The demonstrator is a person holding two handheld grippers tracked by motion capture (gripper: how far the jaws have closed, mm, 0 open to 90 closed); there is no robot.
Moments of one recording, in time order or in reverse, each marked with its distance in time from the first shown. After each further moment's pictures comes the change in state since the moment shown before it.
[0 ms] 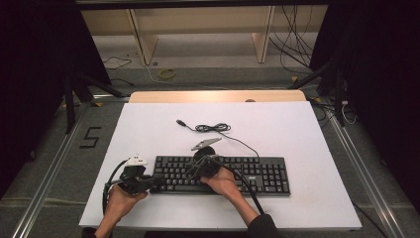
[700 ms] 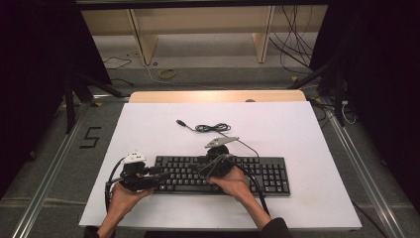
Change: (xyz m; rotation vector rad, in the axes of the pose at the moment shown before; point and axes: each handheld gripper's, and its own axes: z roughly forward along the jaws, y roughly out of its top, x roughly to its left) left arm -0.003 0.009 -0.002 -0.131 -0.037 -0.031; right arm -0.009 -0.008 -0.039 -0.111 0.049 0.037
